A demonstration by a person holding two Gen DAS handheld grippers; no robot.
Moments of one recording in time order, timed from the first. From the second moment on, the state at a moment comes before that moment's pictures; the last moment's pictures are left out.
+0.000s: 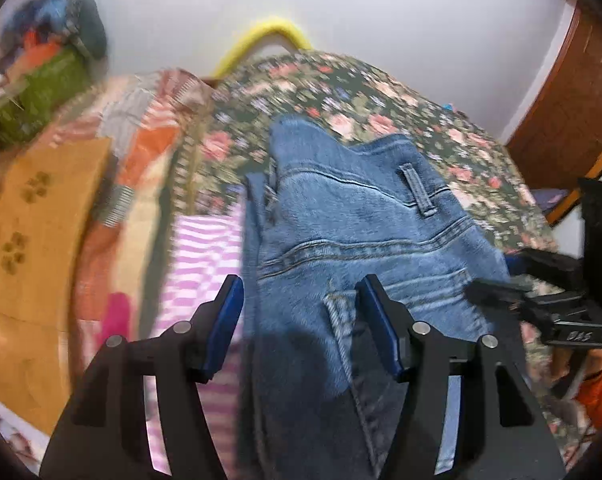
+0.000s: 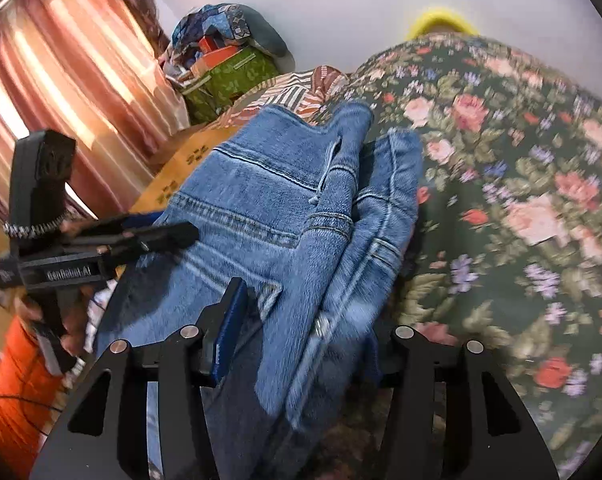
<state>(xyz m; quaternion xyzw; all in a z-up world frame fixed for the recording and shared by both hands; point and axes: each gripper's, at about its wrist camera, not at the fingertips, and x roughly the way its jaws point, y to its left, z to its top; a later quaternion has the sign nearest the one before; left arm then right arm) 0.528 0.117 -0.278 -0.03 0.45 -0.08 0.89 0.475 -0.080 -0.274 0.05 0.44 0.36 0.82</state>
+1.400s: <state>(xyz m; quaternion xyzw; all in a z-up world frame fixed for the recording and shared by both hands) 0.064 0.023 -0.005 -0.01 0.05 -0.05 1.00 0.102 -0.188 -0.027 0.06 0.05 0.34 0.94</state>
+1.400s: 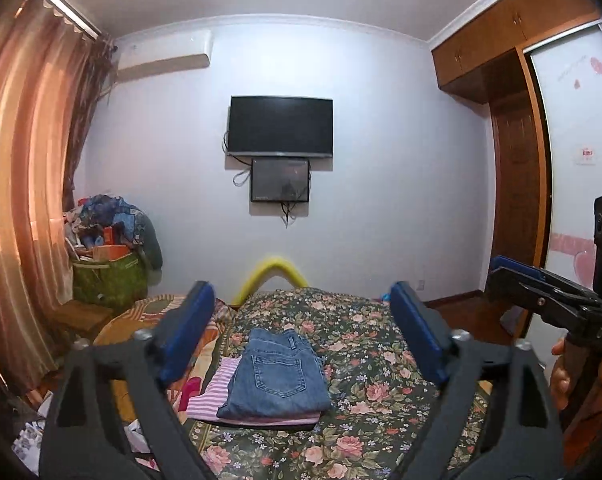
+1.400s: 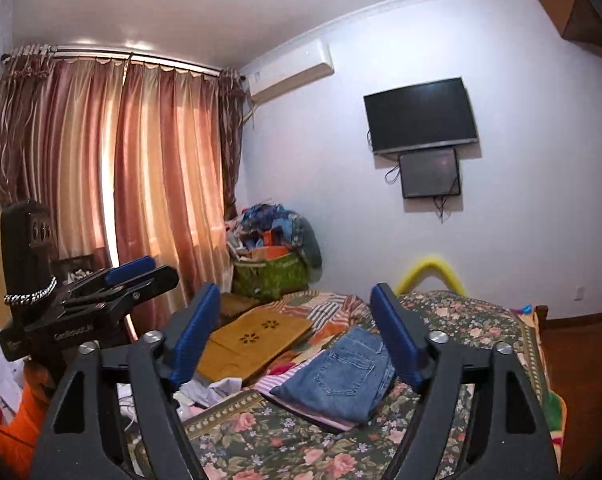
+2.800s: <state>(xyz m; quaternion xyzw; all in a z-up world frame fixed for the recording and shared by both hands) 0.043 0.022 -0.024 -0.01 0.05 -0.05 1.00 0.079 -0.191 -0.037 0.05 0.04 0.29 0.96</state>
